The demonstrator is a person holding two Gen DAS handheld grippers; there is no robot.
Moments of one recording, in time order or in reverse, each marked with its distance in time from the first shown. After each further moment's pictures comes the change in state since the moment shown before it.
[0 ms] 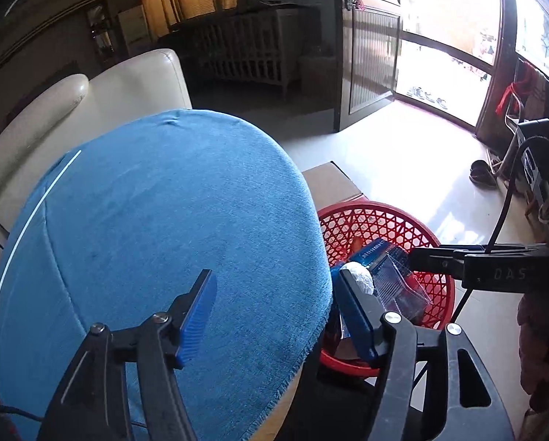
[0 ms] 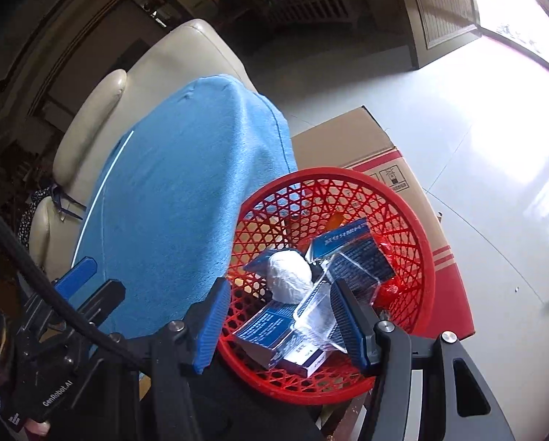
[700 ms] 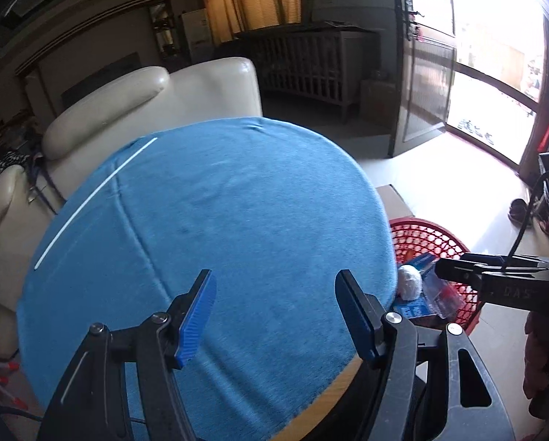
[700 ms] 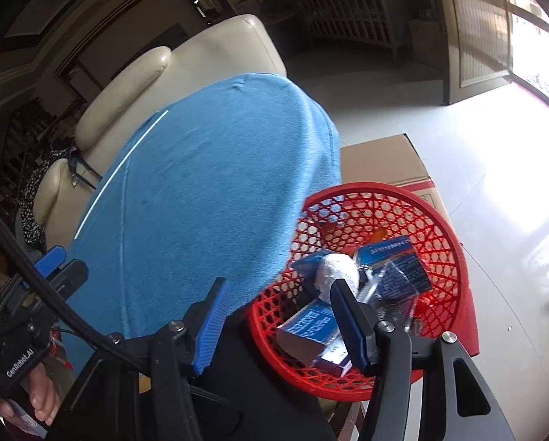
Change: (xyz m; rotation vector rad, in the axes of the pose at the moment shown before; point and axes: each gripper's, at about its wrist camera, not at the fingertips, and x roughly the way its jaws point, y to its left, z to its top) left arm -0.065 0.061 -0.032 -0.152 -0.066 0.193; right arm -0.008 0.068 -0.016 -0.183 -0.041 0.005
